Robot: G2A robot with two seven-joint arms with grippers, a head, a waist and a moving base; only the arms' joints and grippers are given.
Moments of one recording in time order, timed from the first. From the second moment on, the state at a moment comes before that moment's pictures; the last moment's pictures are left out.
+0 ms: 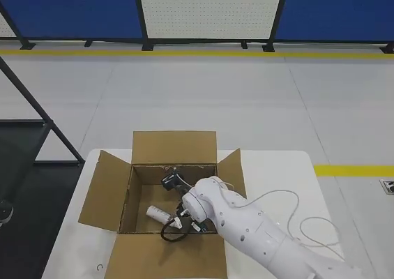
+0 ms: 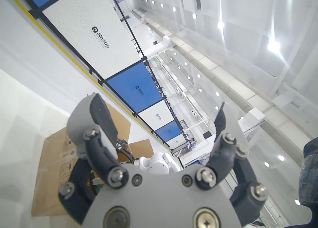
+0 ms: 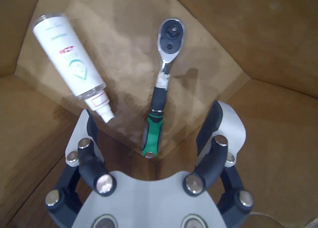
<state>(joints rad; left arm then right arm) 1.75 -1.16 -2.24 -2.17 -0.46 -0.26 -0.37 -0.22 -1.63 0.40 -0.84 -0.75 0.17 1.03</state>
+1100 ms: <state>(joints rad) 1.74 -1.18 -2.24 -2.16 -0.48 -0.27 -0.40 -0.15 -1.84 0.39 -0.40 -0.76 0.05 0.98</state>
